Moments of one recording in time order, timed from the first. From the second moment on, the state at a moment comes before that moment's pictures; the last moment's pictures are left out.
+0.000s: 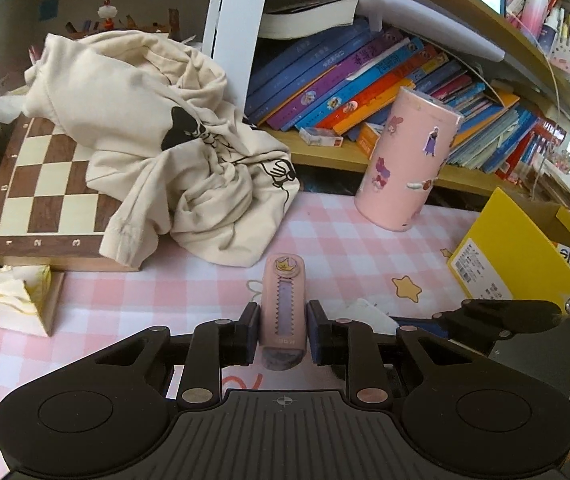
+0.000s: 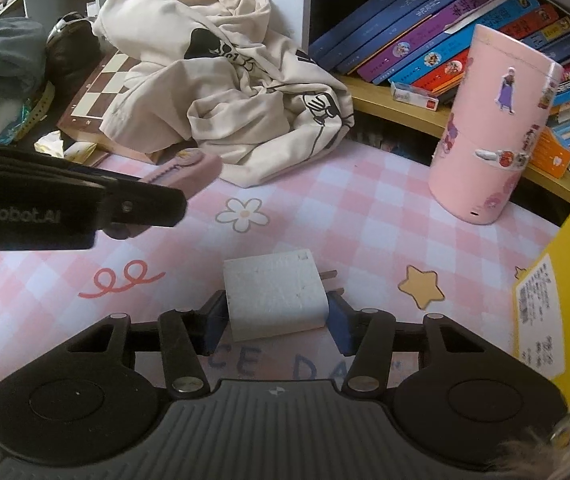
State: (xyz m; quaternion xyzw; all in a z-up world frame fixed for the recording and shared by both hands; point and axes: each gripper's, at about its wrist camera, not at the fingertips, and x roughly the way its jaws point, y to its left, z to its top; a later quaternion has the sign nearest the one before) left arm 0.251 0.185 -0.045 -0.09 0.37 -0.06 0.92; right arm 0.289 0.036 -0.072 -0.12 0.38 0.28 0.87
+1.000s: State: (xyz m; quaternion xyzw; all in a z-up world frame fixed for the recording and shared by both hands) left arm 0.114 0.121 0.014 -0.08 0.35 -0.20 0.91; right arm 0.130 -0.091 -0.001 -0.07 0.42 0.21 0.88
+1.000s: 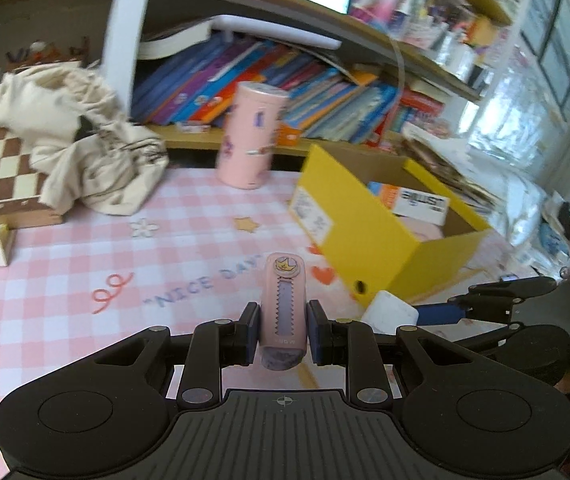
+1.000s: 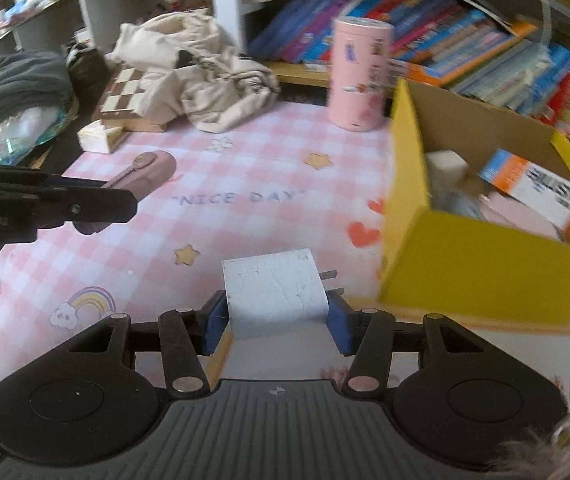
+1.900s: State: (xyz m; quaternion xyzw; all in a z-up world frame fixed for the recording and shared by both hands) left arm 0.113 -0.022 0.022 -0.03 0.36 -0.28 0.89; right arm 0.113 -0.242 0.009 -0.03 0.42 0.14 0.89
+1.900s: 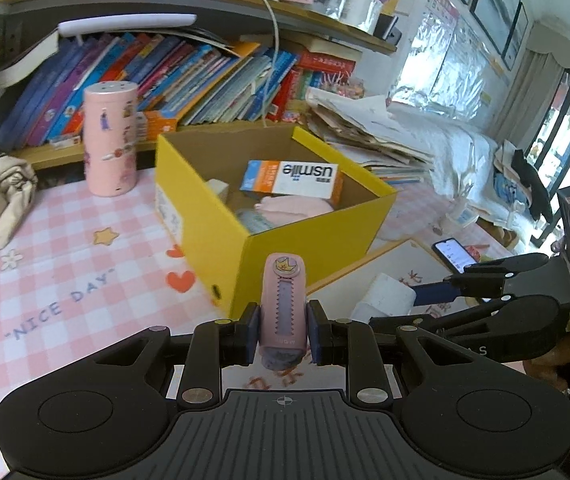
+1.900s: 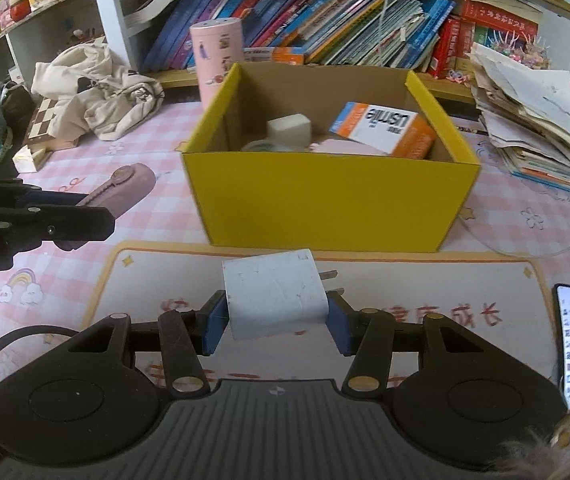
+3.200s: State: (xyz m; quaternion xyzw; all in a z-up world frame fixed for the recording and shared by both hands) left arm 0.238 -0.137 0.019 0.04 0.33 -0.16 0.93; right arm 0.290 -0.288 0.066 -0.08 0.29 0.27 0.92
